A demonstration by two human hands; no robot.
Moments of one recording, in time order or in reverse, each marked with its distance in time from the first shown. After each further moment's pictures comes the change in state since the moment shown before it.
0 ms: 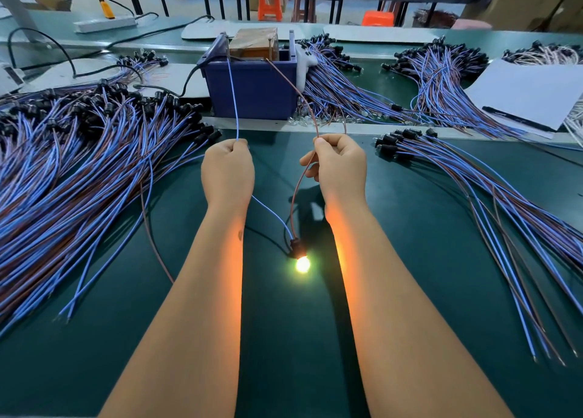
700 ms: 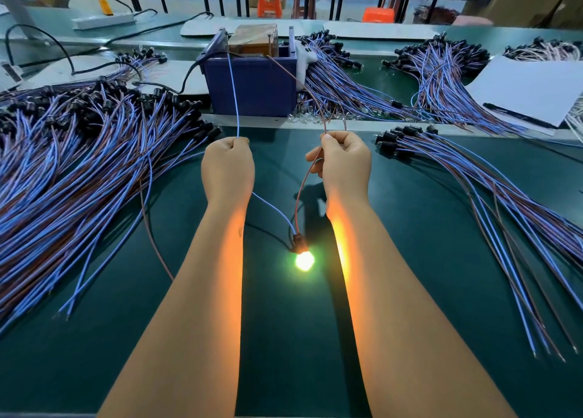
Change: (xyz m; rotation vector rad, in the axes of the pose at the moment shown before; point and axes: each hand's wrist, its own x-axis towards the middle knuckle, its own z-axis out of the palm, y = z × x) left_hand 0.001 -0.001 -0.001 0.025 -0.032 0.031; right_hand -0.001 -0.004 -0.002 0.039 0.068 0.032
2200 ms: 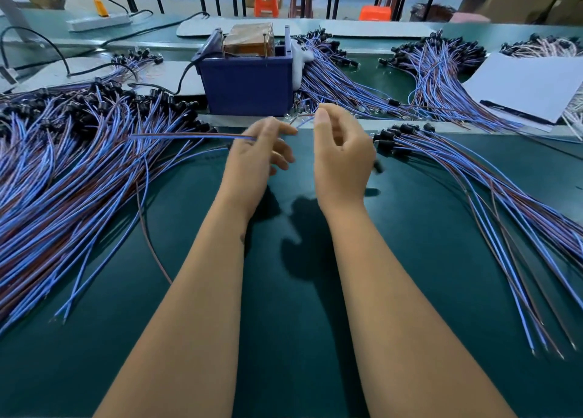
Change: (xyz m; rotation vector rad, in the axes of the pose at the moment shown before) left_hand -0.010 0.012 0.014 -0.274 -0.357 0.139; right_hand -0.010 -0.007 0.004 -0.189 0.128 -0.451
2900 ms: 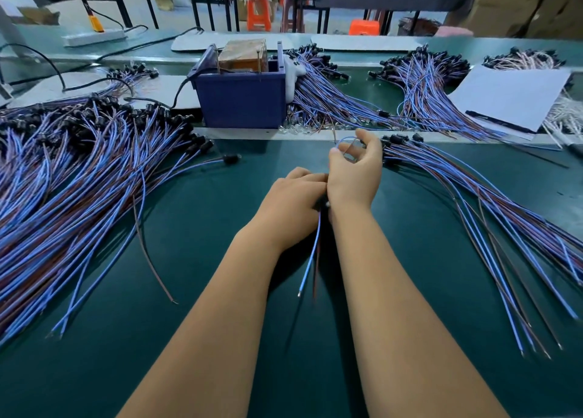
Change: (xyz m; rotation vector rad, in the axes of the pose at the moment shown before) left_hand -0.020 -0.010 0.033 0.810 -0.463 0.391; right_hand 0.016 0.022 -0.008 0.090 0.128 0.350
